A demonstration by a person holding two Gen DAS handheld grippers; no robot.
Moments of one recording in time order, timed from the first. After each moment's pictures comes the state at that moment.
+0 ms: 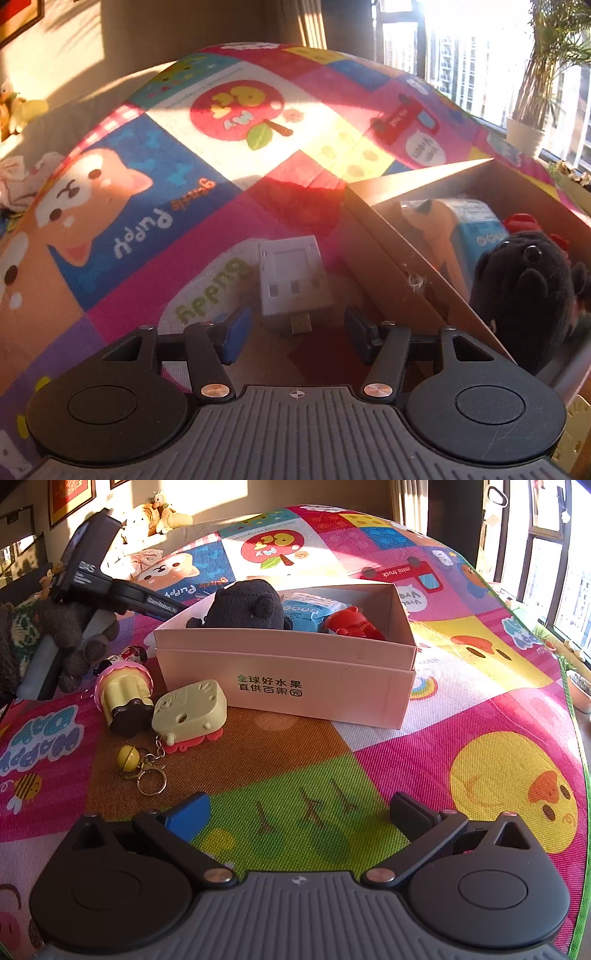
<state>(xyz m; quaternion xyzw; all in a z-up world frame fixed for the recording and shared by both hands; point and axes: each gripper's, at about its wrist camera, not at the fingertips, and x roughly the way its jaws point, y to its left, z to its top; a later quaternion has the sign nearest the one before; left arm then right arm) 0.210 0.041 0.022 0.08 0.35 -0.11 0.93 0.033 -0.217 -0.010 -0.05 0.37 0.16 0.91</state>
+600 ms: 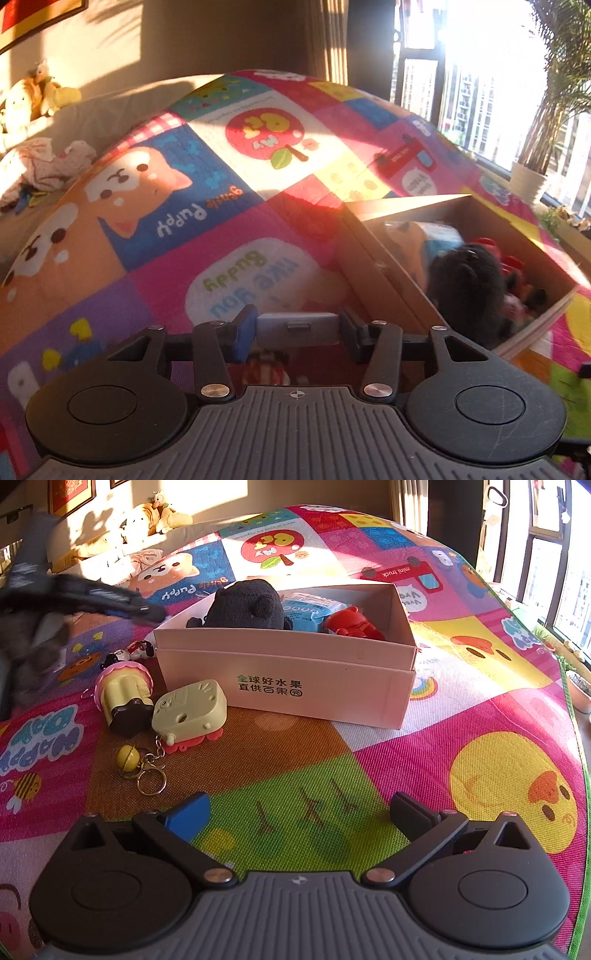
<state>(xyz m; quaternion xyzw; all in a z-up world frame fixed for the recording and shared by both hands) 0.121 0.065 0.053 0.02 0.31 -0.10 0.94 0.033 -0.217 -0.010 -0.05 0.37 0.16 0.91</state>
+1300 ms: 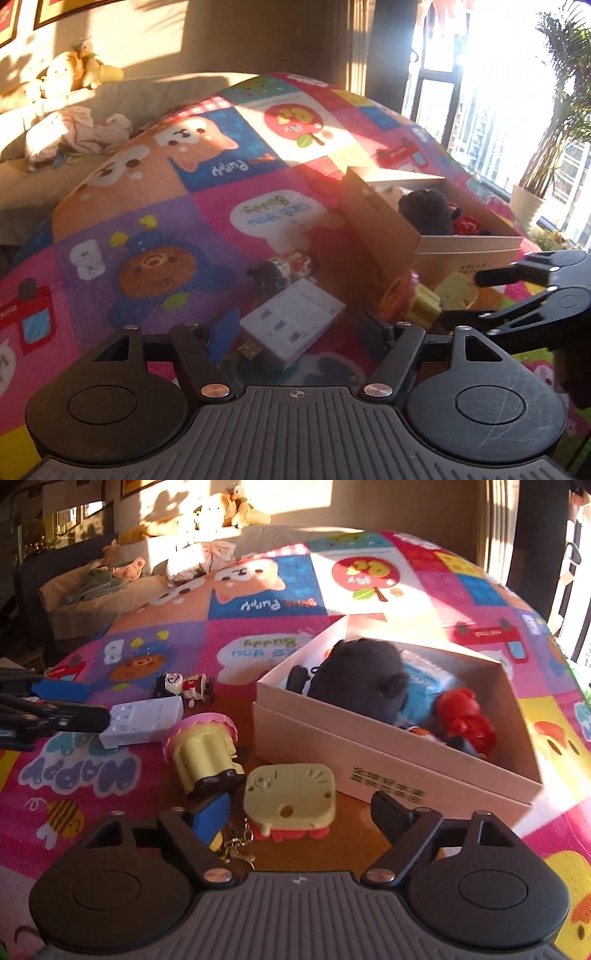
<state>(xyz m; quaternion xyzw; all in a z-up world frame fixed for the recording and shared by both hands) -0.005 0.102 0.048 -0.03 0.30 -0.08 0.95 0.064 -0.139 0.013 -0.12 0.34 0.25 0.90</state>
